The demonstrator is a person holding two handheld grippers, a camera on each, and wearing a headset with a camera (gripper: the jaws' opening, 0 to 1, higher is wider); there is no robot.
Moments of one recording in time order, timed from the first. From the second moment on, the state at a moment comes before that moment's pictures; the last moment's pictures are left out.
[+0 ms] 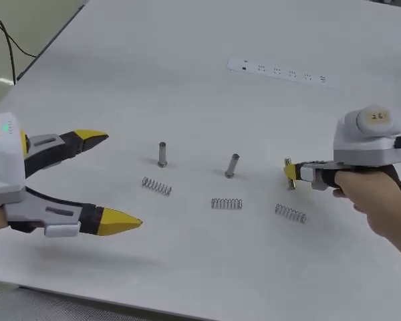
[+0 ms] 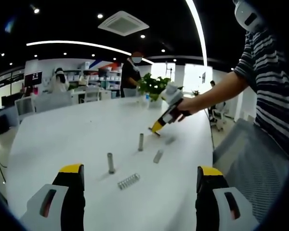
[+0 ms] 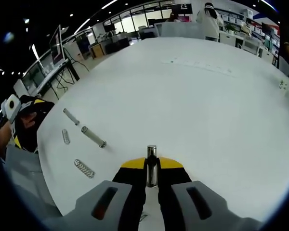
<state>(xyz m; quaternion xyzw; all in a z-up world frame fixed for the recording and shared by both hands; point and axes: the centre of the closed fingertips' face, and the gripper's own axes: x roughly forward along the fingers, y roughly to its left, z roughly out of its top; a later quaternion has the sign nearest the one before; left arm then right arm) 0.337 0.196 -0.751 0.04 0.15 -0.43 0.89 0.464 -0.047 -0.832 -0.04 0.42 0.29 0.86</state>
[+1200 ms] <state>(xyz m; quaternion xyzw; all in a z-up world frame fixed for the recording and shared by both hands) 0.337 0.196 -0.749 0.04 0.15 -0.42 0.89 0.454 -0.055 -0.820 -0.07 0.35 0.30 0.88</state>
